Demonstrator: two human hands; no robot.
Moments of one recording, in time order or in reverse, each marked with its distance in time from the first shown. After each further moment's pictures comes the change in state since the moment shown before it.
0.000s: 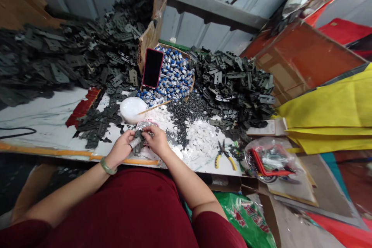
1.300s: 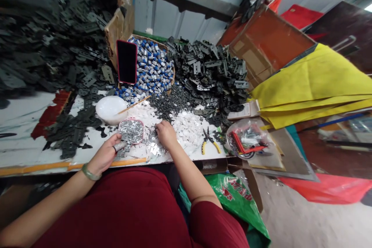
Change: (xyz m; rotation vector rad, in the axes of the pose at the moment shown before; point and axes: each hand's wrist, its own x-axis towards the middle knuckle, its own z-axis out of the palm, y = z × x) left_hand -0.004 -0.006 0.004 -0.086 -0.098 -0.202; right_hand -0.017 0.057 -0.066 -0.827 -0.140 0.186
